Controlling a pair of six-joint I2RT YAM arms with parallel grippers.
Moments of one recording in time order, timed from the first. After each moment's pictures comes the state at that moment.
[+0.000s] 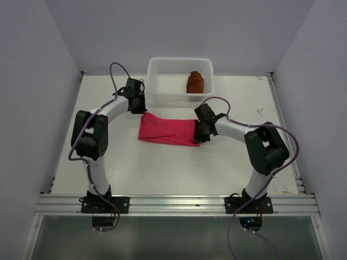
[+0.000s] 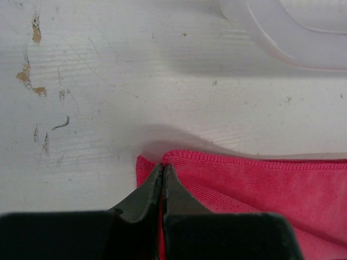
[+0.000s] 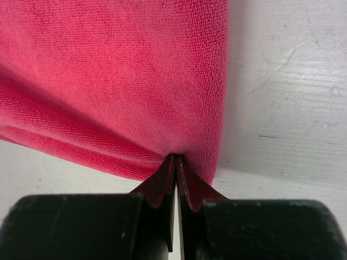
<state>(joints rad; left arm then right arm) -0.25 1.96 1.43 -0.42 0.02 -0.33 0.53 1.79 1.07 -0.43 -0.03 0.64</state>
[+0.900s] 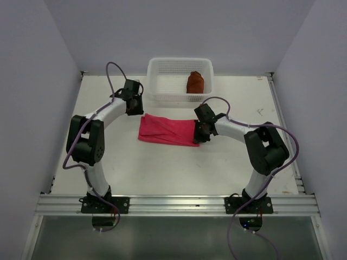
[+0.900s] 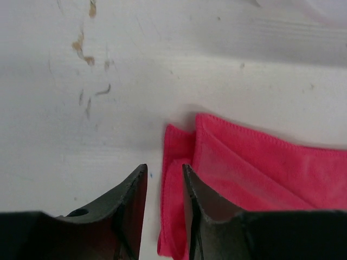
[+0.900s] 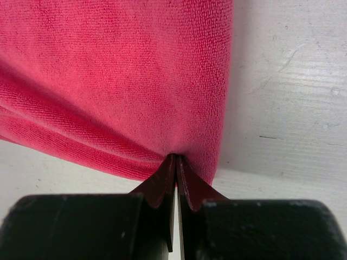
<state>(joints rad) -0.26 1.91 1.40 -0.46 -0.13 -0.33 0.53 1.79 1.08 -0.43 -0.04 0.63</state>
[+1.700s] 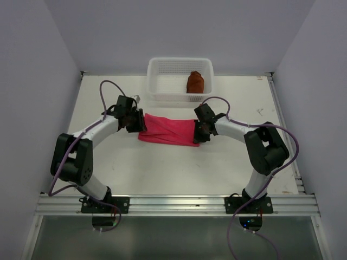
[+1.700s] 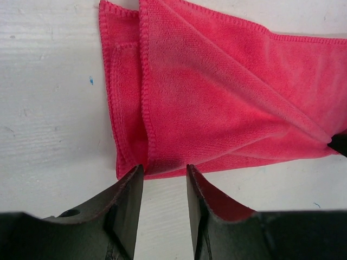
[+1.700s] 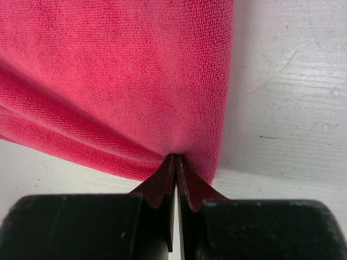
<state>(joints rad) -0.26 1.60 1.01 -0.39 0.18 -0.39 0.53 1.79 1.08 -0.43 -0.04 0.63</state>
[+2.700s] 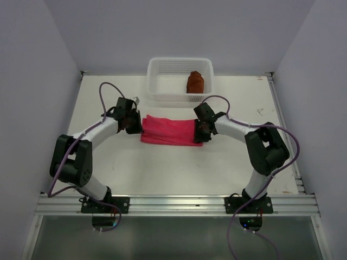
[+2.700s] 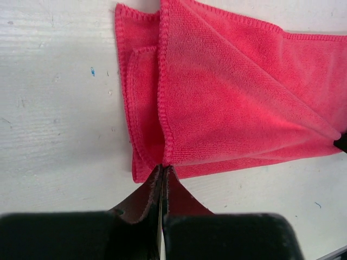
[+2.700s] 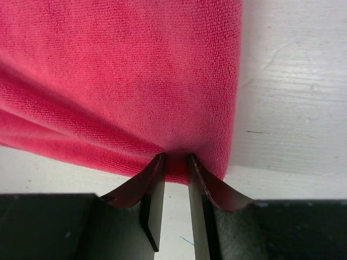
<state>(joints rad) -0.27 1.59 0.97 -0.37 0.17 -0.41 0.53 1.78 1.09 -0.47 -0.01 0.61</state>
